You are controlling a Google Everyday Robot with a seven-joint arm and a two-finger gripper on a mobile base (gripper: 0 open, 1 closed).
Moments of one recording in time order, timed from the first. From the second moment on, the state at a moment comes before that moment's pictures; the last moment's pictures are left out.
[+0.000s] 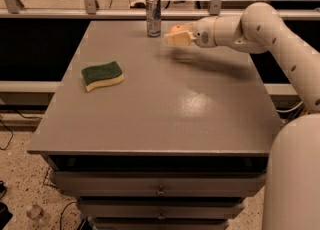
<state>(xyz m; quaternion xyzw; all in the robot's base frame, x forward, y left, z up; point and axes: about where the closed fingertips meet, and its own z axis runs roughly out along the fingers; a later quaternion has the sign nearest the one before) 0.781 -0.075 0.884 -0.38 0.71 0.30 0.52</state>
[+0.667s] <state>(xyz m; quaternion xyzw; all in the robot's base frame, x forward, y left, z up) 0.835 -0.075 0.869 -0.35 0.71 0.29 0.54</state>
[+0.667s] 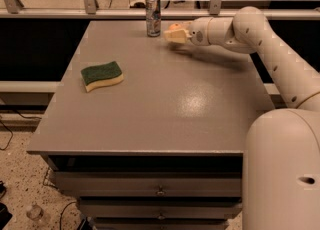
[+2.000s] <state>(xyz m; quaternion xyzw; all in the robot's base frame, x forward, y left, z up) 0.847 -0.063 0.857 -0.35 0.71 0.29 0.53</state>
